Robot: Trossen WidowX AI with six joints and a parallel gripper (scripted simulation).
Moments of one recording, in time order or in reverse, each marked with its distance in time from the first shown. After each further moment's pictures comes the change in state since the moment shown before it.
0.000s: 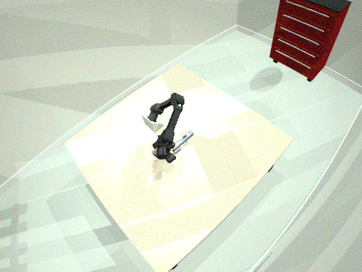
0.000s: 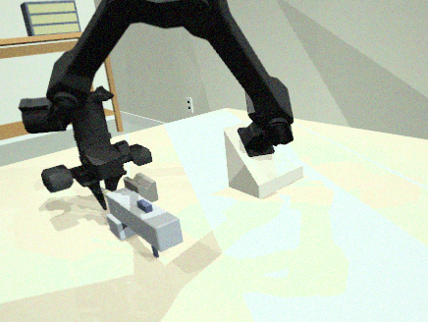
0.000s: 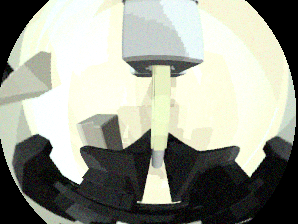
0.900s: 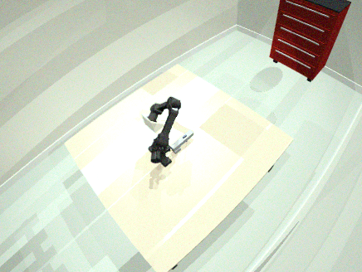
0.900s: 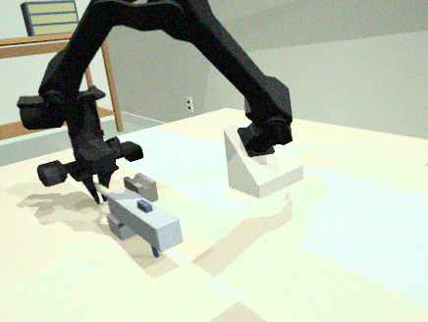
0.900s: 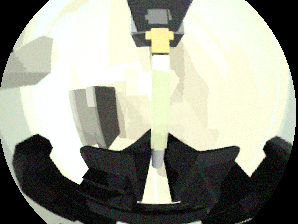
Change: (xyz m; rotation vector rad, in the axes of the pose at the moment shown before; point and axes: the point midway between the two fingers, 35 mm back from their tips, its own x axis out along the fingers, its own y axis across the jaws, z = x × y) arm 0.000 0.000 -0.039 0.000 0.002 -0.001
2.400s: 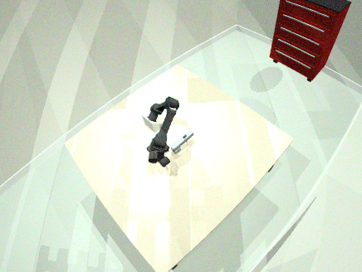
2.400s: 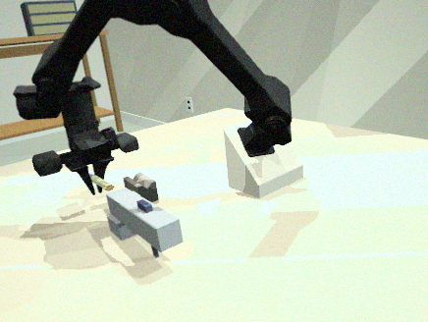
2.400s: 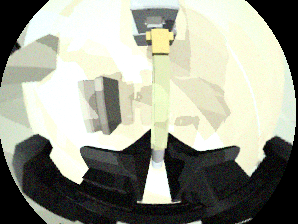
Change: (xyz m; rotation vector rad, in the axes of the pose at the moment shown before) arm -0.017 -0.002 -0.011 0.000 0.003 -0.003
